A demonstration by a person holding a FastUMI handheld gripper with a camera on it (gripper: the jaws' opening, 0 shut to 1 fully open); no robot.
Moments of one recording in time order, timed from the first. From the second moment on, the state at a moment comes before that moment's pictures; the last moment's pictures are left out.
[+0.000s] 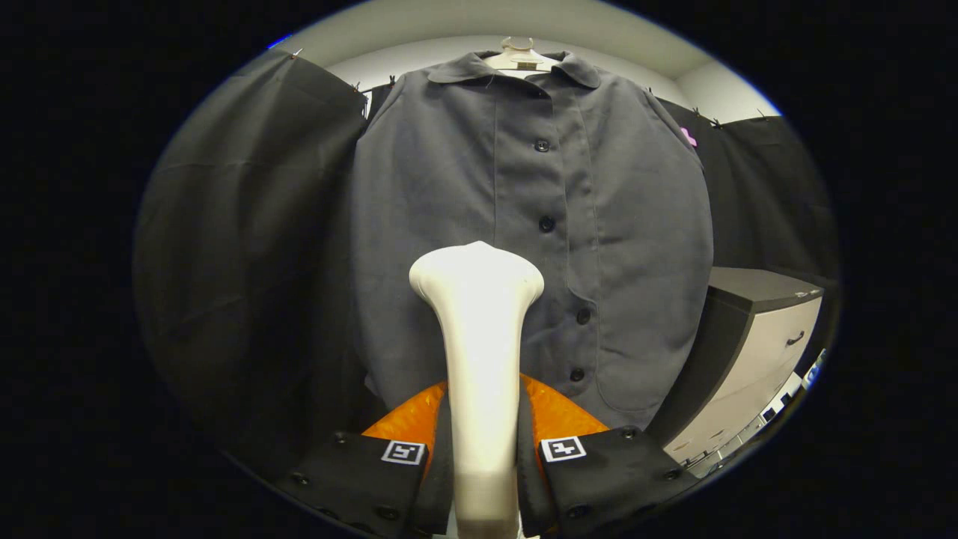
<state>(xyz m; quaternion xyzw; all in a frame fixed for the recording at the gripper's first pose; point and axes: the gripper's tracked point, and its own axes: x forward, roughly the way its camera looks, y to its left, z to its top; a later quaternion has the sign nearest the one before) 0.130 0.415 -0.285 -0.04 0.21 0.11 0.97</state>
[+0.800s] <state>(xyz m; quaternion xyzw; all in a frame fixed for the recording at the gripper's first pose) 0.109 0.407 -0.326 -0.05 0.25 0.11 0.96</state>
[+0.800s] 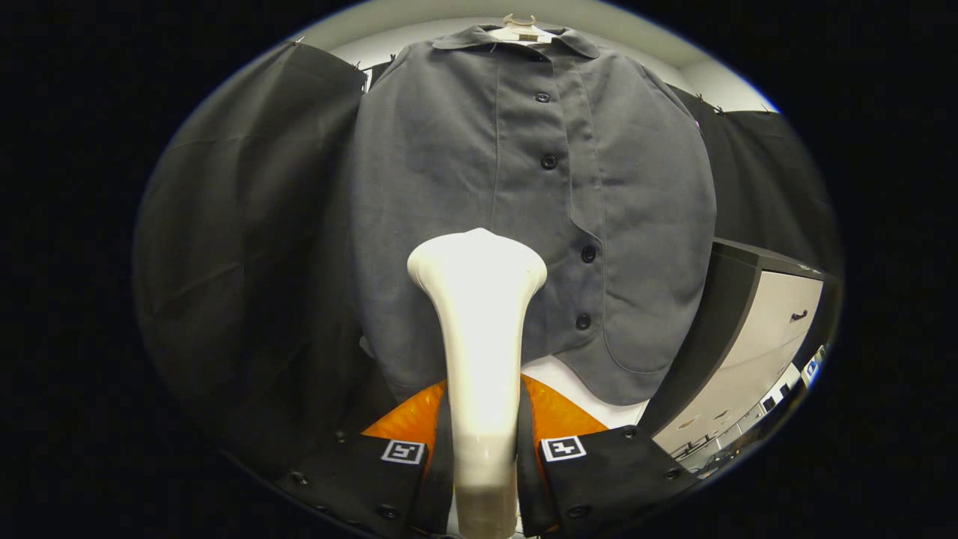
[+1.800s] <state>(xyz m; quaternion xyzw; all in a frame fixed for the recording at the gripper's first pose) 0.109 0.359 -0.095 -0.02 0.09 0.12 0.99</state>
